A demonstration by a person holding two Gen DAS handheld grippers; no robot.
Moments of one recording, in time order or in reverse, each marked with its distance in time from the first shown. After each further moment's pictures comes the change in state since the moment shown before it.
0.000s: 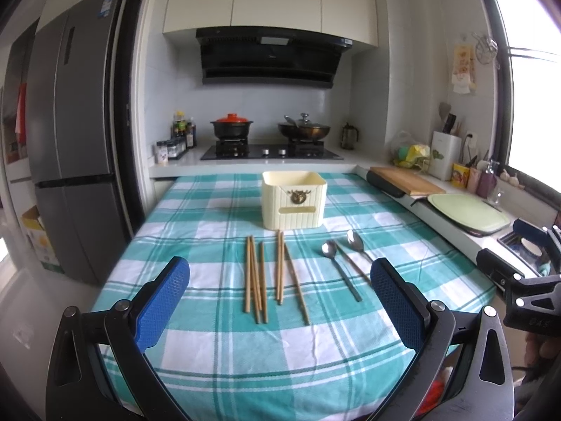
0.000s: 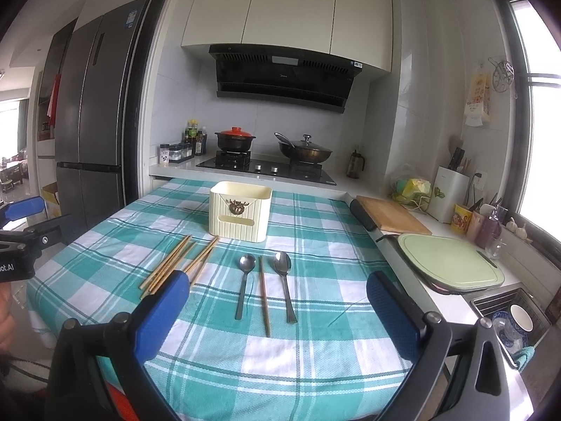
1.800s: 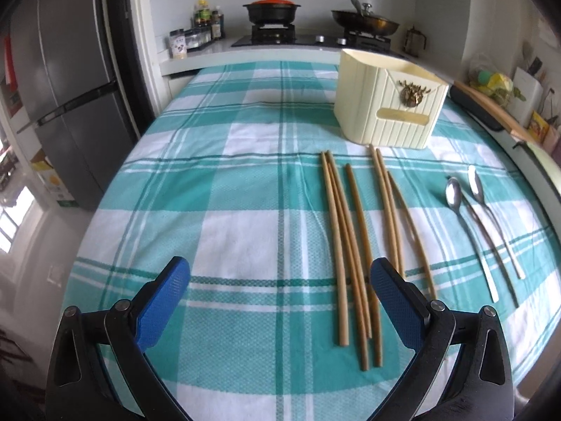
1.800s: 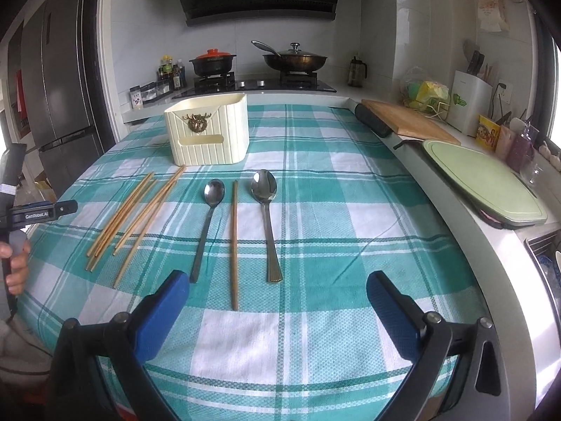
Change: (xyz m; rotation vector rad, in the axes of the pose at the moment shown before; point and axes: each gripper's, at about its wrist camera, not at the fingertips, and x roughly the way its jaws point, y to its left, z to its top) left arm 0.247 0.089 -0.032 -0.022 0.456 0.146; right arm 0.145 -0.047 -0.051 0.112 0.346 0.056
